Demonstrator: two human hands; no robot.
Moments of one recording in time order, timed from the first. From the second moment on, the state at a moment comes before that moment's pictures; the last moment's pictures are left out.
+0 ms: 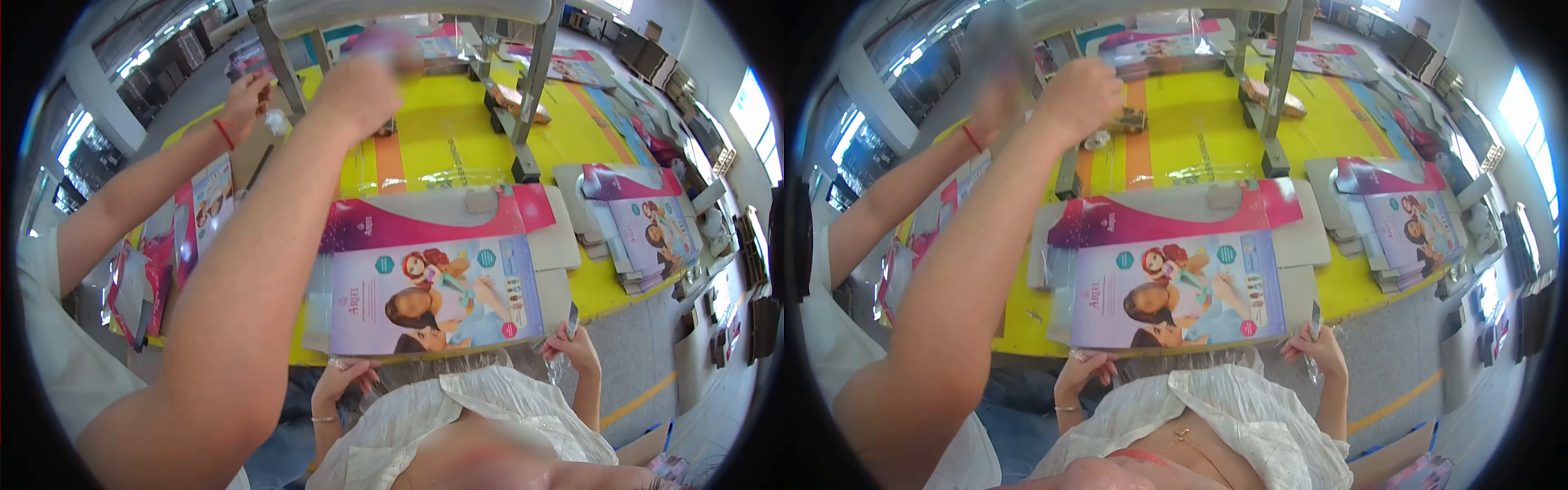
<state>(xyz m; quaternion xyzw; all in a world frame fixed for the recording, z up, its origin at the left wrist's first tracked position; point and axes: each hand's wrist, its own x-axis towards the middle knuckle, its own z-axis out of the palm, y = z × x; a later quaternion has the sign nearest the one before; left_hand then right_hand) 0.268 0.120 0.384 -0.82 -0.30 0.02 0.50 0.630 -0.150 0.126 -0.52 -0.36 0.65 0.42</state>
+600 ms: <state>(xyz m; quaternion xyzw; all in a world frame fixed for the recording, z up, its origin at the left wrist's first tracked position) 0.276 0.096 0.385 -0.78 -0.35 0.06 0.52 0.638 -0.150 0.123 -0.53 -0.37 0.64 0.41</state>
